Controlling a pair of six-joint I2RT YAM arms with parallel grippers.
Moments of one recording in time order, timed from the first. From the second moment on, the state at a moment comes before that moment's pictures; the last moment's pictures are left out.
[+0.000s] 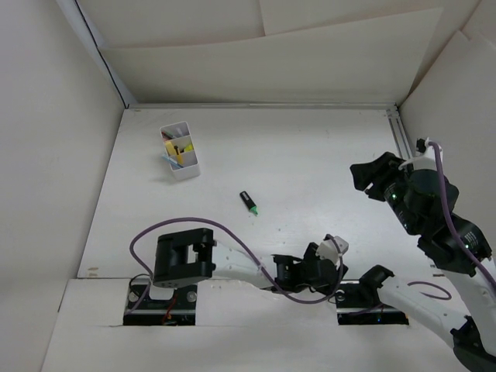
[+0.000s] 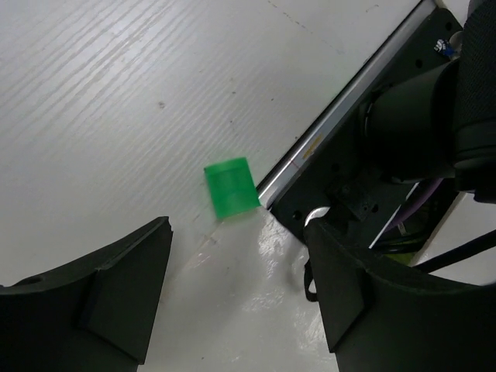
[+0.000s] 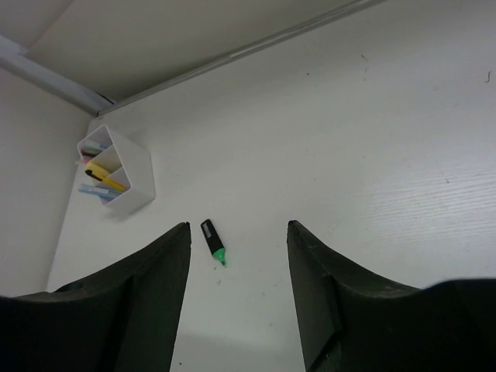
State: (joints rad) left arm -1.57 1.86 1.11 0.05 -0.38 -0.69; right arm 0.60 0.70 1.24 -0.78 0.44 0.62
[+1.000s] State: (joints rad) left arm -1.56 2.01 1.21 -0.06 -0.64 -0.64; right arm 0.60 0.63 1.14 -0.75 0.38 0.60
